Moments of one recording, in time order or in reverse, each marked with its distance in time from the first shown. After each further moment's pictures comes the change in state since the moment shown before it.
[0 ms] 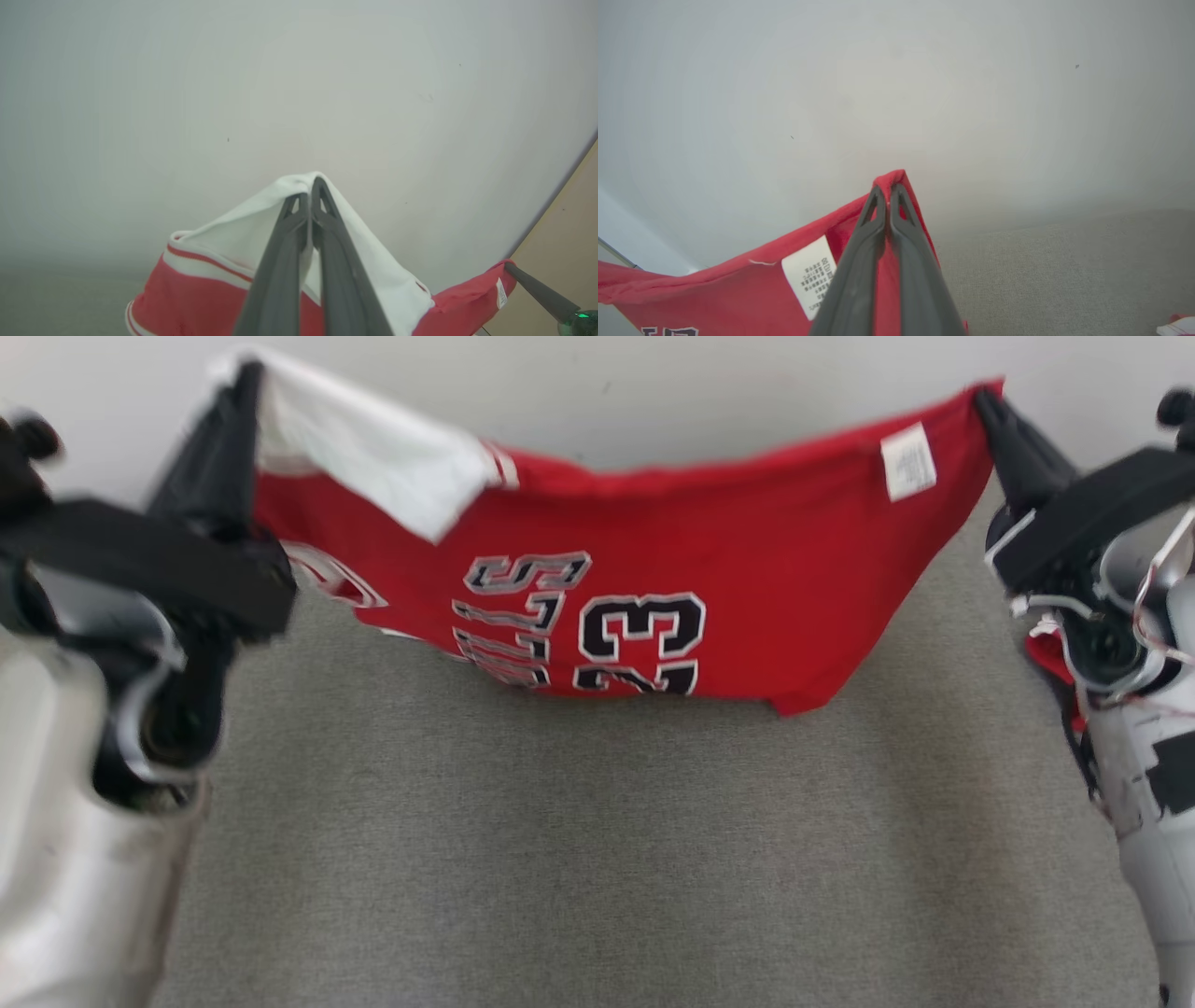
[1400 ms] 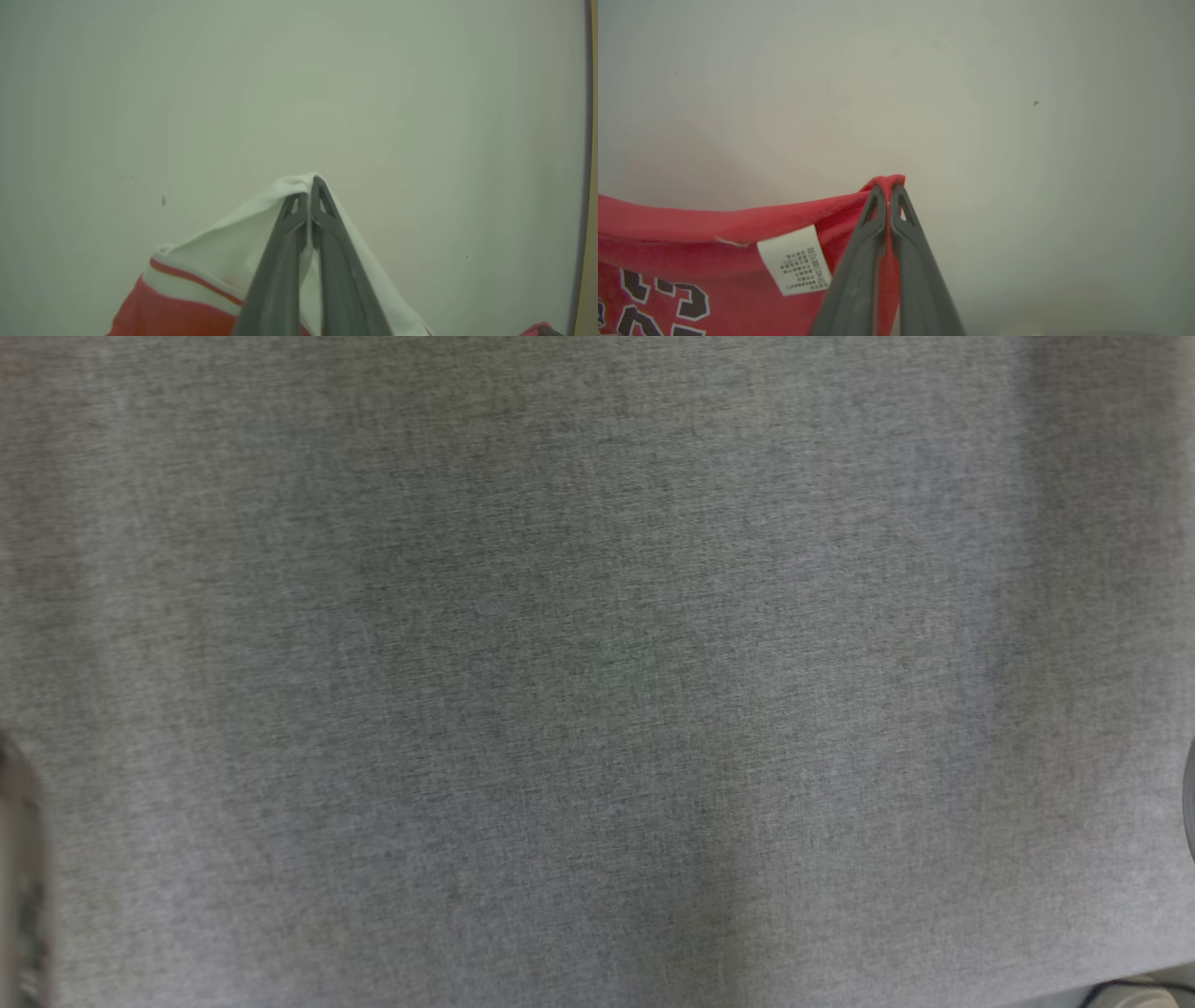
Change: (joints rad) left arm -0.805 -0.082 0.091 0.165 0.389 -0.224 -0.374; right arm -0.646 0.113 -0.133 0.157 -0.493 0.001 -0.474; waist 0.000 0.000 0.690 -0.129
